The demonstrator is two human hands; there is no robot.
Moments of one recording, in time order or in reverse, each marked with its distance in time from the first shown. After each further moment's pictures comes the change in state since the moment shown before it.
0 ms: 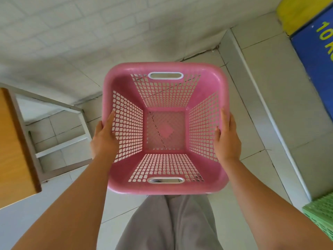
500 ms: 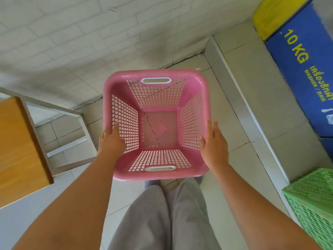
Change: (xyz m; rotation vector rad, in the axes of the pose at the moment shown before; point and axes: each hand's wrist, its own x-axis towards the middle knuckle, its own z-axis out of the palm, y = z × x) left_hand -0.031 0.023 -0.025 0.220 -0.321 0.019; right_hand -0.054 -0.017 -0.050 -0.207 -0.140 -0.009
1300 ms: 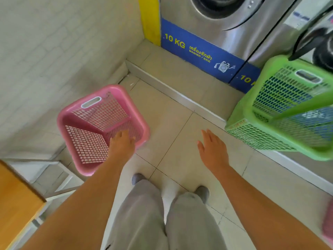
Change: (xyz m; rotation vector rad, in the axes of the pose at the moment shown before) left_hand -0.300 0.148 0.013 0.206 0.021 0.576; right_hand -0.322 0.163 -0.124 0.162 0.087 0.386
